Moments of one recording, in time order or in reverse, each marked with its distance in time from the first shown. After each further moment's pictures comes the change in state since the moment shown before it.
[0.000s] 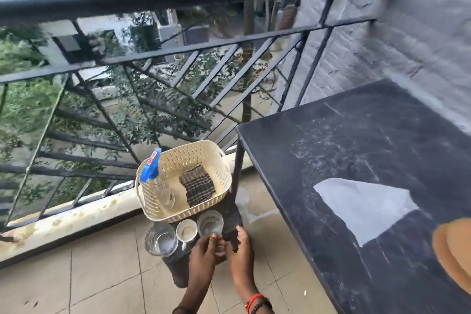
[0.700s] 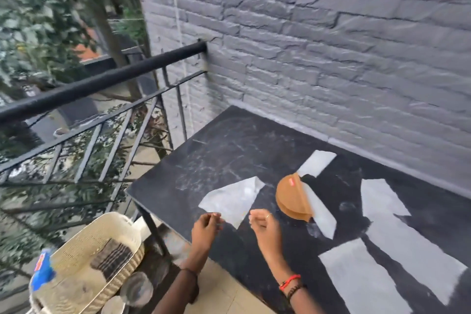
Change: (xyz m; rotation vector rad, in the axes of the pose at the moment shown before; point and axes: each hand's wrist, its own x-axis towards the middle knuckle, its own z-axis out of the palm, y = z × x) left_hand -0.100 0.114 0.193 0.340 -0.476 0.300; right_hand -0.086 -0.041 -0.289 0.255 0.675 -0.168
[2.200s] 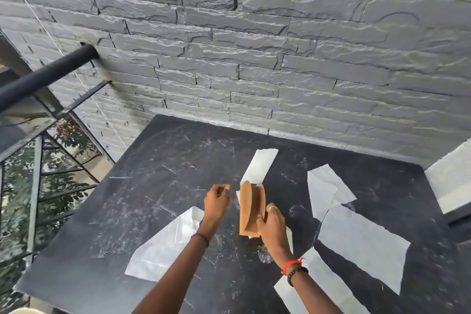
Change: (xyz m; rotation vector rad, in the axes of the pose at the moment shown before) left_hand 0.108 0.089 0.245 0.247 -0.263 0.132; right_hand 0.131 0.045 -0.146 -0.431 0.230 0.147
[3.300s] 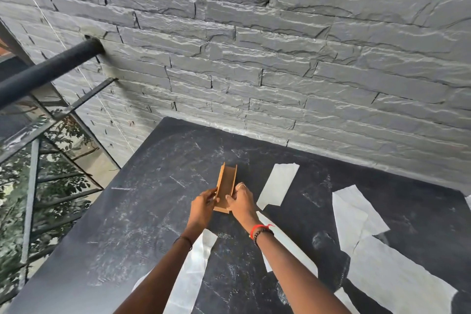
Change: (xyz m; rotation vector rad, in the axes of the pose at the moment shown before) left_hand 0.098 -0.032 -0.059 0.384 -0.093 0.130; right_hand 0.116 -0.091 0.105 0.066 -0.252 0.010
